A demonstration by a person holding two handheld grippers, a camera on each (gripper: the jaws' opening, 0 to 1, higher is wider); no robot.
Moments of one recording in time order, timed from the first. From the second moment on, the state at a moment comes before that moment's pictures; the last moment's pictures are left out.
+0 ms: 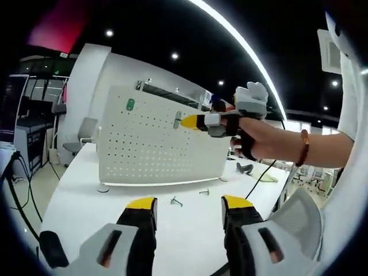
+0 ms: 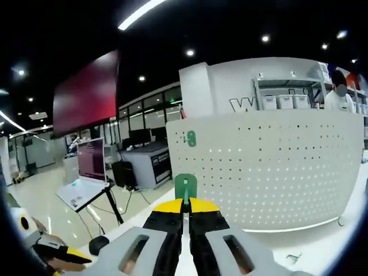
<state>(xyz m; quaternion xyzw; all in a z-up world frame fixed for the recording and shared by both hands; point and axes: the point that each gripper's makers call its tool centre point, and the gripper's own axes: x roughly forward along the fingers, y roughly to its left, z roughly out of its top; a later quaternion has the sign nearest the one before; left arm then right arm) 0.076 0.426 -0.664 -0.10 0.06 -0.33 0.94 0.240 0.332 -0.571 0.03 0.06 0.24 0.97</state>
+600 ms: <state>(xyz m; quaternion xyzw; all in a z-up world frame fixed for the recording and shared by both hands) 0.071 0.445 -0.655 -0.08 0.05 -0.33 0.94 0.261 0.342 -0.557 0.01 0.05 0.20 0.98</state>
